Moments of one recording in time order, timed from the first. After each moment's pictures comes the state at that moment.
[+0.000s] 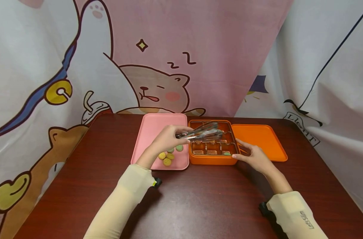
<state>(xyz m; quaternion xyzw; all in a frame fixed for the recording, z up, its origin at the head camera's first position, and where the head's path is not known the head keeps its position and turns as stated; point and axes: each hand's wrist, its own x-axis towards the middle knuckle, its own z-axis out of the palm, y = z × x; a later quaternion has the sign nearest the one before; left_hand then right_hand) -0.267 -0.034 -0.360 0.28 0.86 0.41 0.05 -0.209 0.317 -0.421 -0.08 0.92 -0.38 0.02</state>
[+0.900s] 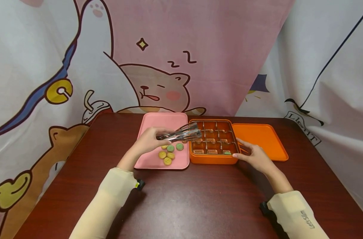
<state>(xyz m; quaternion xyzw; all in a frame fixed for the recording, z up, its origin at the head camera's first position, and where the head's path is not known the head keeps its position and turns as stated) -0.268 -0.093 -0.370 0.26 0.86 0.44 0.06 -0.212 0.320 -0.424 -0.08 0.92 -0.37 0.03</state>
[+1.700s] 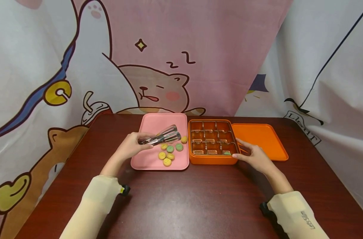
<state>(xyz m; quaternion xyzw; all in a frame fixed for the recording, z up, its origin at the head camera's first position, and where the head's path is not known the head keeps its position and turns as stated) -0.267 -0.148 -0.390 0.18 0.90 0.40 0.05 -0.211 0.321 -0.426 -0.08 0.92 -0.37 0.03</state>
